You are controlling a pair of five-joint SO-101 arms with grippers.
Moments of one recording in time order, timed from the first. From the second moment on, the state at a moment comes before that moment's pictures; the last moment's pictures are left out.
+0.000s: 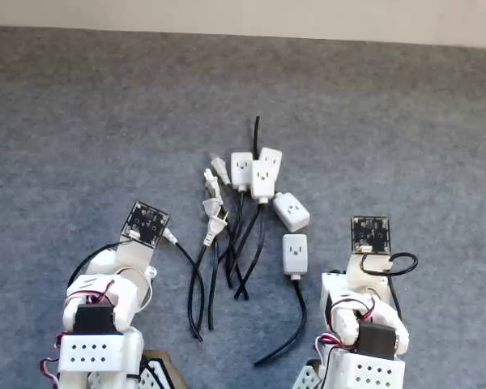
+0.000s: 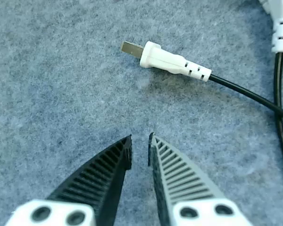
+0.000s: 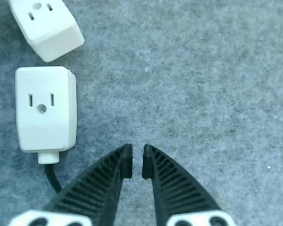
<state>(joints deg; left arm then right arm) -7.6 -92.0 96.4 57.5 -18.9 3.8 -103.6 95.2 71.0 9.9</state>
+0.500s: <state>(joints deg) -7.6 -92.0 96.4 57.4 -18.9 3.8 -103.6 95.2 71.0 9.9</state>
